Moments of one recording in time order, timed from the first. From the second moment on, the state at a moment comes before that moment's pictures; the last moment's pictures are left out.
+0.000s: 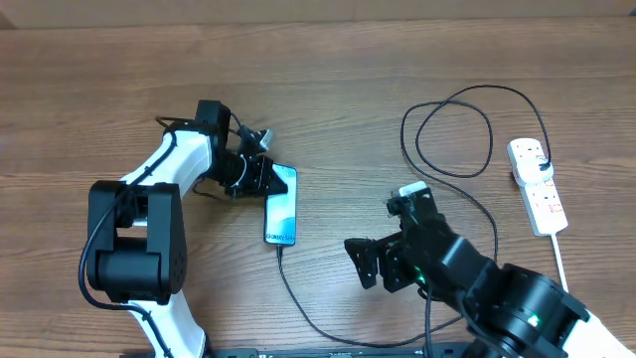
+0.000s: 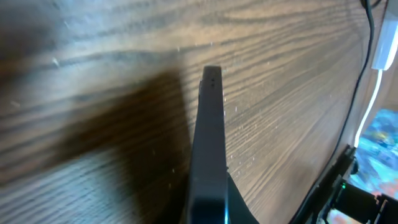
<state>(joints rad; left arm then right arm) -0.09 1.97 1.21 -0.80 0.71 0.05 0.92 0.91 1.00 -0.89 0.16 0.56</state>
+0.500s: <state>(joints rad) -0.09 1.97 1.12 -0.73 0.75 0.05 0.92 1.02 1.00 -0.87 0.16 0.59</state>
